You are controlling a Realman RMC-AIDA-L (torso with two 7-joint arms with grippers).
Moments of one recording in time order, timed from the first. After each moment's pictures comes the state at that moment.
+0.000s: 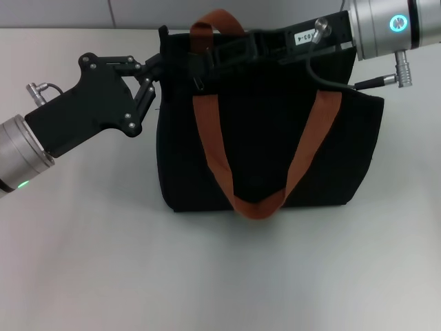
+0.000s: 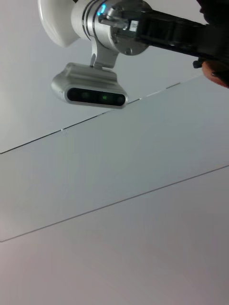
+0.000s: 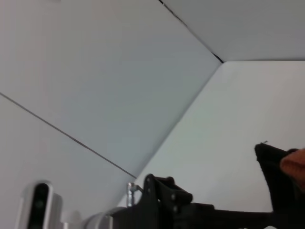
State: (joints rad) left arm -0.49 -2.07 0.67 0.33 1.51 1.62 -0.44; right arm 0.94 2.03 -1.01 -0.66 -1.87 -1.50 2.38
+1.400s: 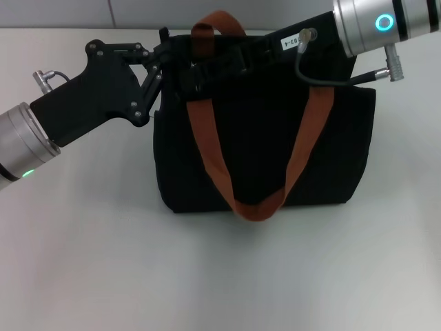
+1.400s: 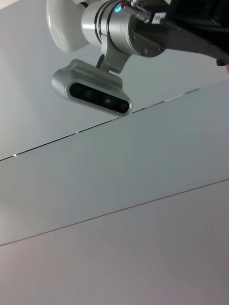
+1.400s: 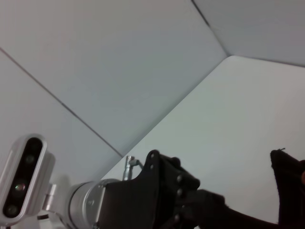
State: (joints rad) left arm -0.52 -2.07 0.66 0.33 1.51 1.65 -0.50; right arm 0.94 2.06 -1.06 -0.80 -1.95 -1.49 2.34
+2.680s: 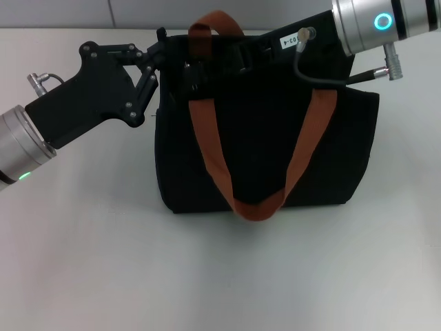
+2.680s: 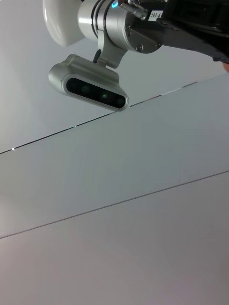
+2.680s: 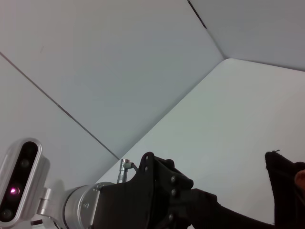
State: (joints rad) left arm -0.51 -2.07 0.66 0.33 1.50 1.64 -0.49; right arm 0.94 2.06 -1.06 -0.81 -1.96 -1.48 2.35
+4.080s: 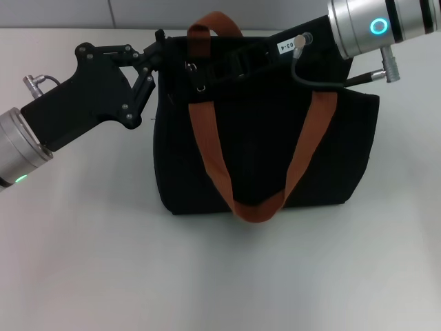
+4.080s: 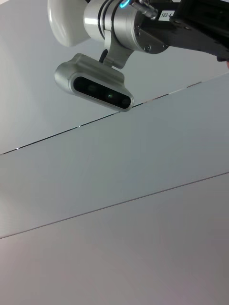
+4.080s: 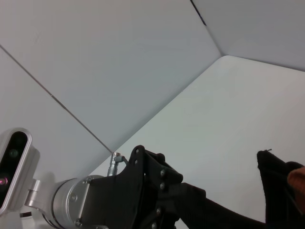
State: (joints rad) left arm -0.50 -2.07 0.66 0.33 1.49 1.66 -0.49; right arm 0.92 2.06 -1.10 -0.84 -1.96 -1.46 2.34
